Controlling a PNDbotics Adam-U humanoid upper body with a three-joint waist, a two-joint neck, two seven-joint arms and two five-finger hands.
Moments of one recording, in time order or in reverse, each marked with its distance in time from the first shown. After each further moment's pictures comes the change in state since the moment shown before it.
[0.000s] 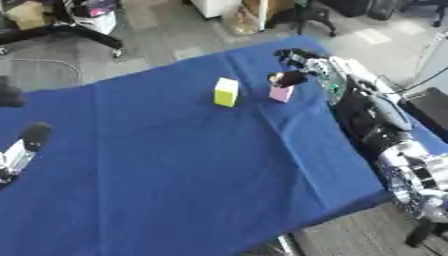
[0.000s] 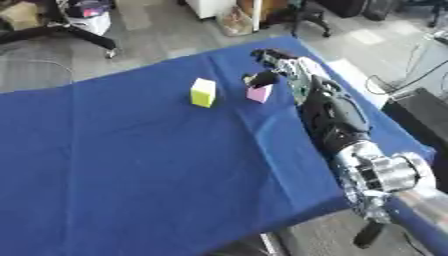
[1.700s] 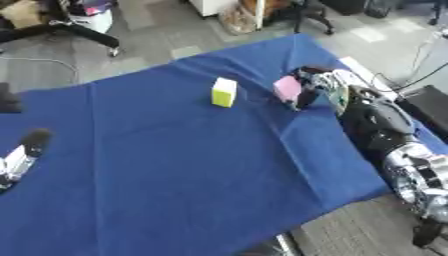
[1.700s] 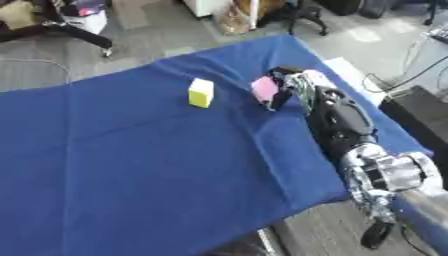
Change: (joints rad) left arm 0.004 -0.009 -0.001 0.005 -0.025 -0.001 -0.010; right arm 0.021 -0.032 0.007 0.072 0.143 0.010 -0.102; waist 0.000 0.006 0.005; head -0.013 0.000
